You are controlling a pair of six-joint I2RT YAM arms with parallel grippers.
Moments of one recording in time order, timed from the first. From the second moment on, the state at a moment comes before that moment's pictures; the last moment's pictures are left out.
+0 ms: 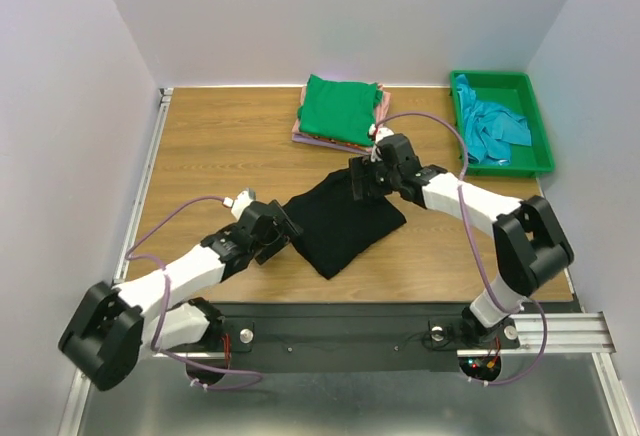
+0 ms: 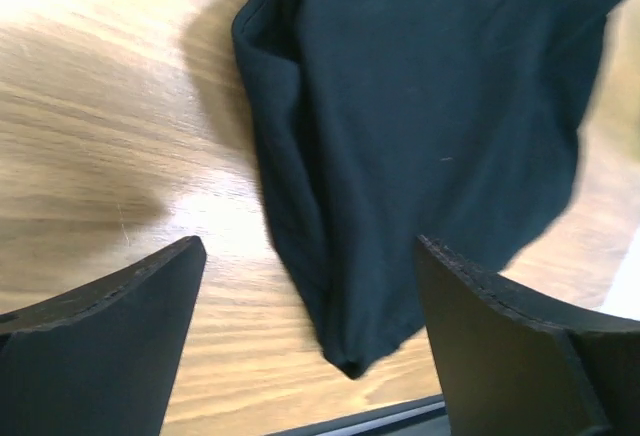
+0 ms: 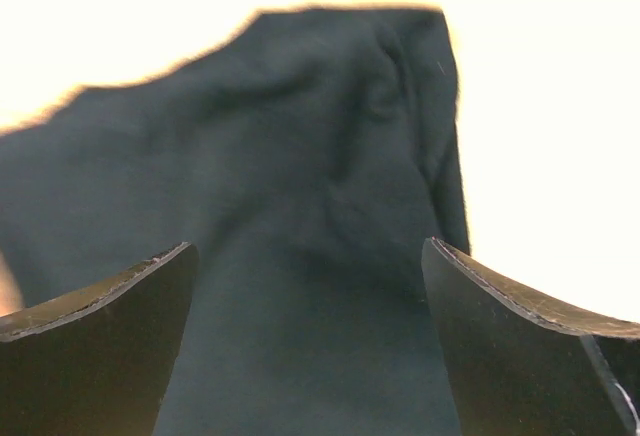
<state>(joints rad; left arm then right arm) -0.66 1.02 0.44 -0.20 -0.18 -1.16 0.54 1.60 1.05 -0.15 -0.06 0.30</state>
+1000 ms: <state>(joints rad) -0.64 1.58 0.76 -0.06 -0.12 -1.04 0.56 1.81 1.11 -0.20 0.00 0.22</state>
